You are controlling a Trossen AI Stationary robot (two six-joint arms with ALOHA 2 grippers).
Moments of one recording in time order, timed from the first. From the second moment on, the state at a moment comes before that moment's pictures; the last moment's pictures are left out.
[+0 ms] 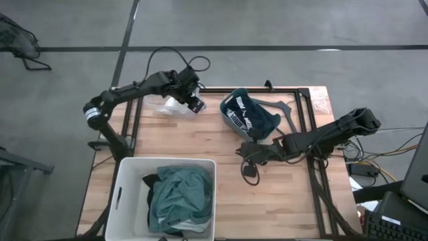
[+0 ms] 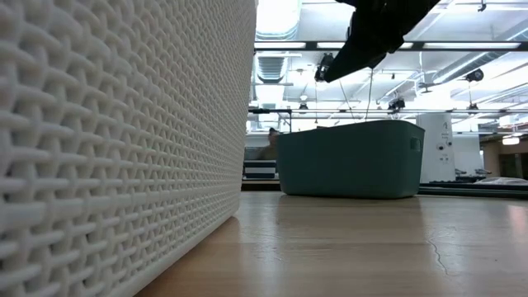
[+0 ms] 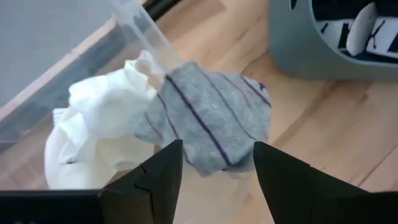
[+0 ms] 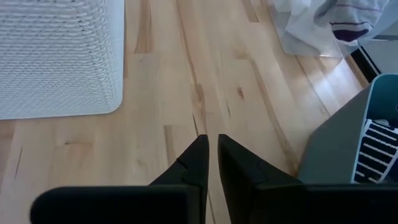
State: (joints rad) left arm 0.54 1.61 1.45 -0.92 -0.04 -0.29; right arm 0.28 1.41 0.97 -0.35 0.42 0.23
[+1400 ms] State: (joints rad) left arm 0.56 1.60 1.59 -1.29 -0.43 -0.32; right arm 0.28 1.41 0.98 -0.30 0.42 0.22
